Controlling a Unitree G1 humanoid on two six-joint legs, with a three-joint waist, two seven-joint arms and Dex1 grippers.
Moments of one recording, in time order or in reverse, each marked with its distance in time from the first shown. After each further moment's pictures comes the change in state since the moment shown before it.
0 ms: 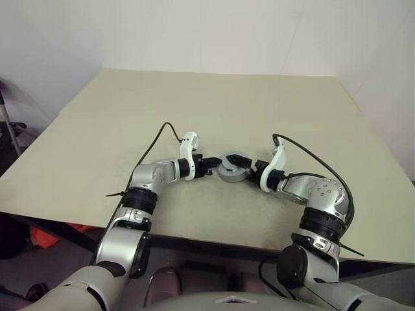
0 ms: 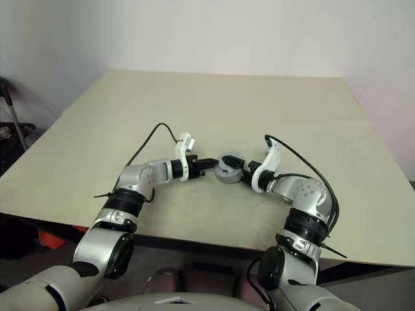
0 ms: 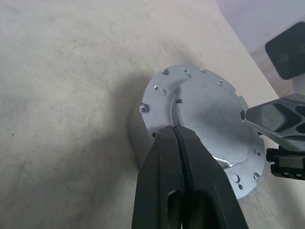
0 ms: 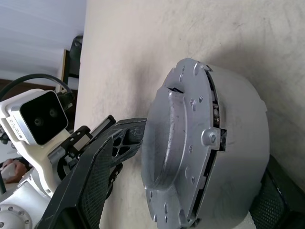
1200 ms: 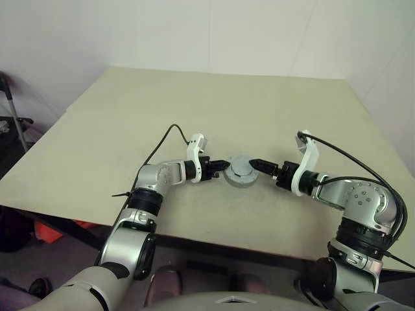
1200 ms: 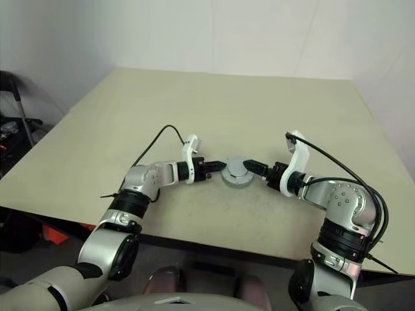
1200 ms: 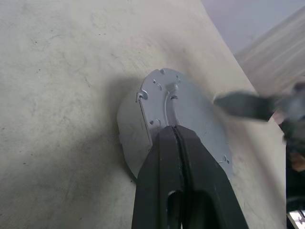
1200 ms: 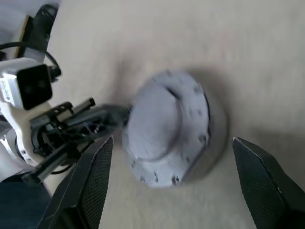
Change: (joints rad) left arm 0.003 -0.038 -0.011 -0.018 -0.019 0.045 -0.020; right arm 0.114 -0.246 0.062 -0.230 0.035 0.146 0.118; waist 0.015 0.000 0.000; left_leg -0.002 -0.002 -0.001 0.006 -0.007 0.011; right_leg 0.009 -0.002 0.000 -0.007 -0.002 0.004
